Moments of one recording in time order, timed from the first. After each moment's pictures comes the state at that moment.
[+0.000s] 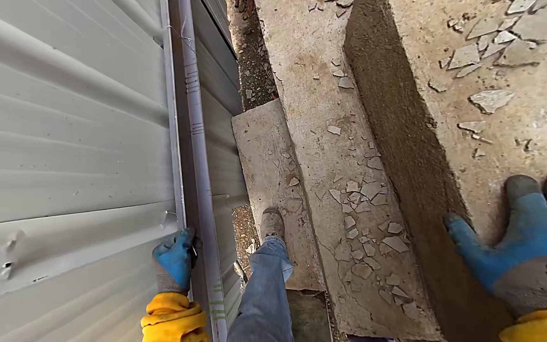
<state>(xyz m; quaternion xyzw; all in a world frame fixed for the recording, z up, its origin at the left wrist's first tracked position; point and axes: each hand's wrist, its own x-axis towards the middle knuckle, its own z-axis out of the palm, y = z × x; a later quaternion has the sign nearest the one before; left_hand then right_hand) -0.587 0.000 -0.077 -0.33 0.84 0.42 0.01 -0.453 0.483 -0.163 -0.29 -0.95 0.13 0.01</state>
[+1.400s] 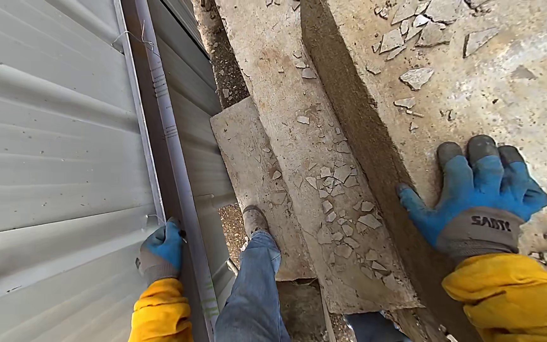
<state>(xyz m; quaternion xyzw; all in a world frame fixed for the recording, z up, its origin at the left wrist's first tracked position) -0.599 0.006 -0.081 -0.27 0.95 0.17 0.05 -0.464 0.479 -0.152 -0.30 -0.95 0.11 0.00</state>
